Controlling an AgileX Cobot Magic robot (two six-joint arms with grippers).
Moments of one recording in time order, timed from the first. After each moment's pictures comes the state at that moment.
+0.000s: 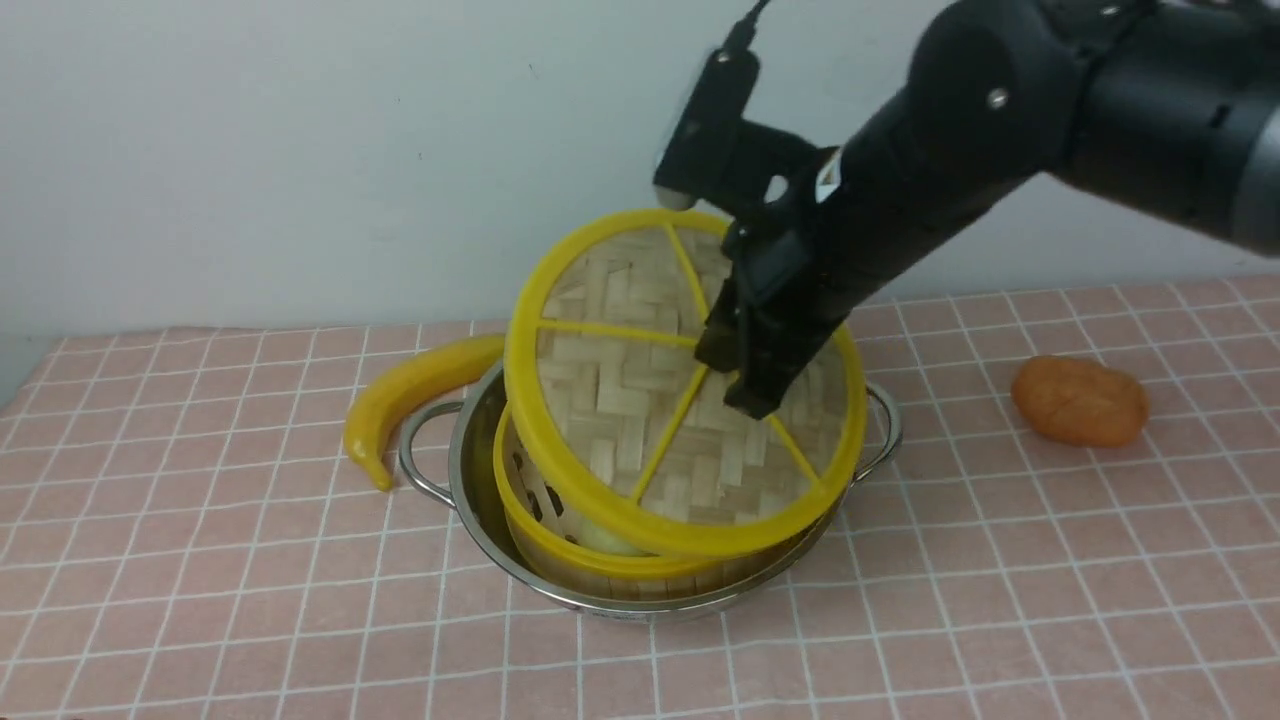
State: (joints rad) right arm 0.60 1.86 -1.66 0.21 0.95 -0.66; left arm 0.17 0.00 0.01 -0.19 0.33 0.40
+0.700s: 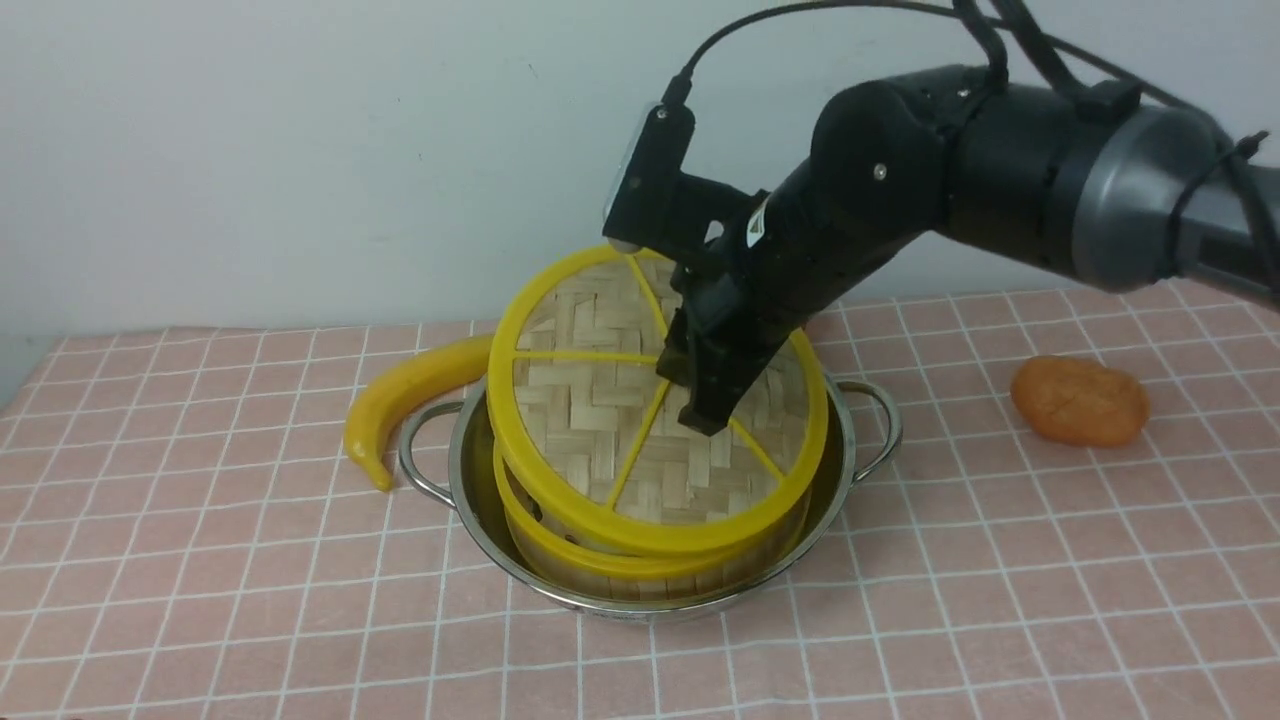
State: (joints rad) right arm 0.61 1.98 -1.69 0.20 0.84 -0.69; left arm 0.17 0.00 0.01 -0.19 0.33 0.40
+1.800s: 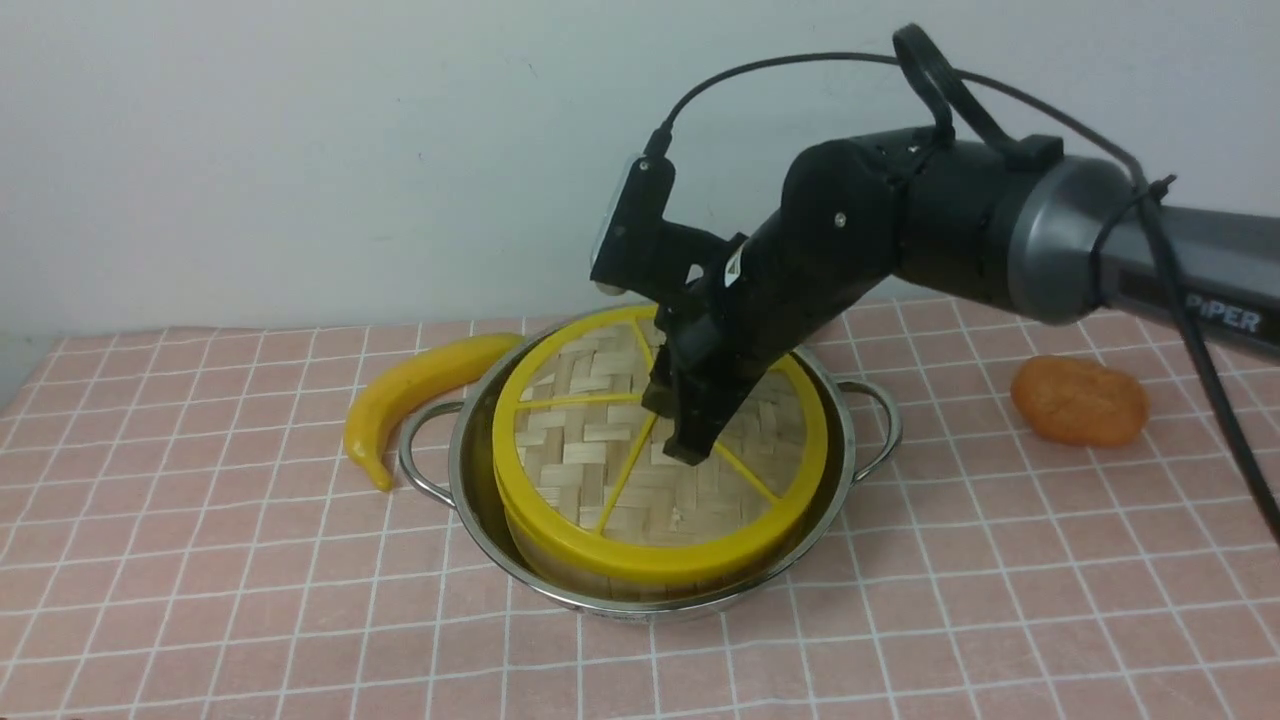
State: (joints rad) right arm 0.61 2.05 -1.69 0.25 0.79 -0.75; left arm 0.17 0.00 0.01 -0.19 0.33 0.40
